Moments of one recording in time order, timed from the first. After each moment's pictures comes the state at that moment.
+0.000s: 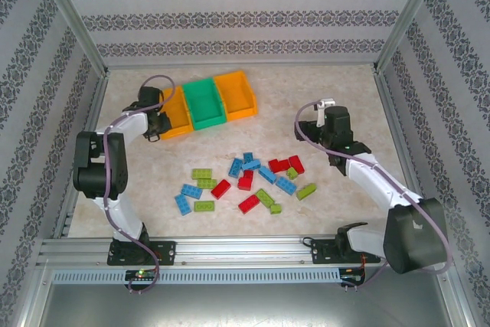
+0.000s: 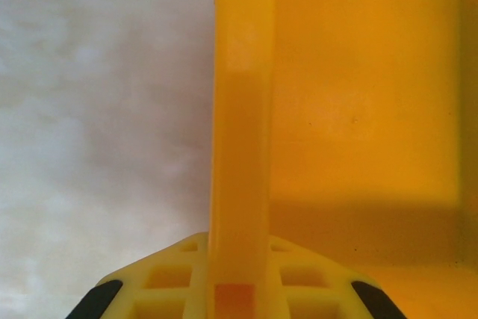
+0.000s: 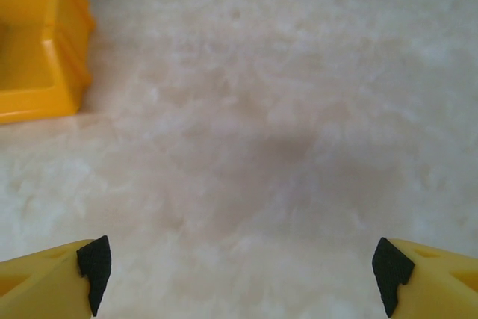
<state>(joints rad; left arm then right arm) -0.01 1.81 1.17 -0.44 -0.07 -0.35 0.21 1.22 0.73 -0.15 0.04 0.12</state>
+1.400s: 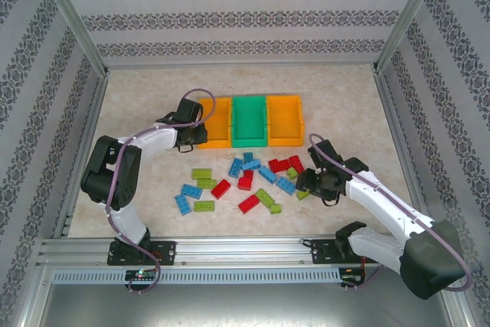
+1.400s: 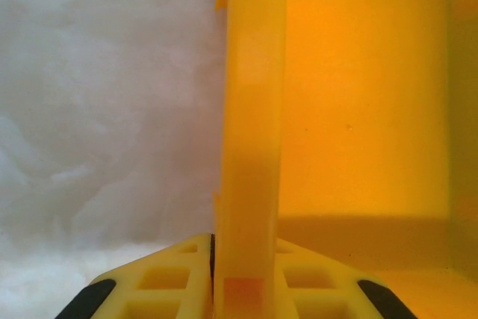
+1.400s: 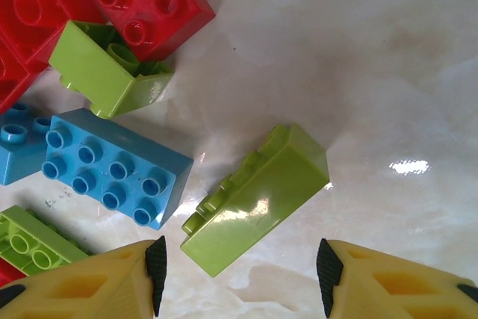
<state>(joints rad) -0.31 1.76 1.06 -0.32 0.00 -0.42 0.42 1.06 0.62 -0.85 -0.09 0.77</state>
